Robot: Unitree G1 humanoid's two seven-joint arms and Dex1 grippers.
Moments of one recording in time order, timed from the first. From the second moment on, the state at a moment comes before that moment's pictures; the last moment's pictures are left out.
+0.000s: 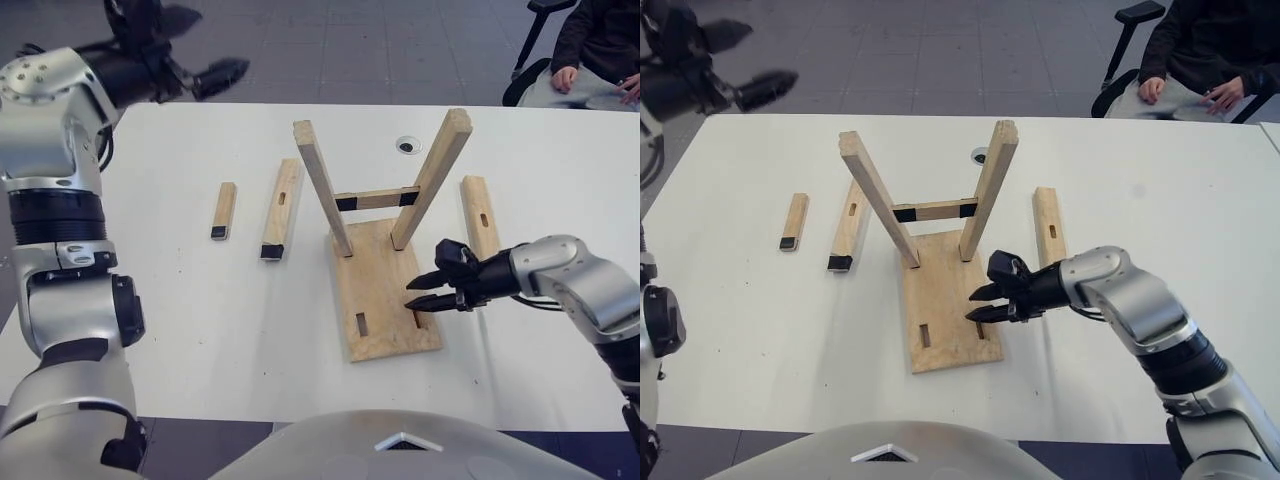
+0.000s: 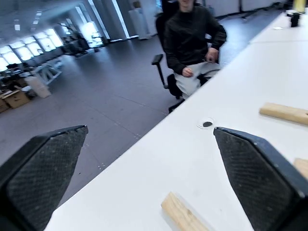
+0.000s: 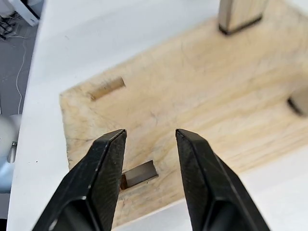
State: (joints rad) left arm -0.87 0.69 0.11 0.37 -0.26 0.49 -0.84; right arm -0.26 -0.80 0.38 -0.30 0.41 0.80 1.08
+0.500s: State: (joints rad) left arm -0.93 0.18 0.32 -0.32 -0.57 1.33 -0.17; right arm -0.25 -0.71 0.42 -0.23 0.31 0.64 1.00
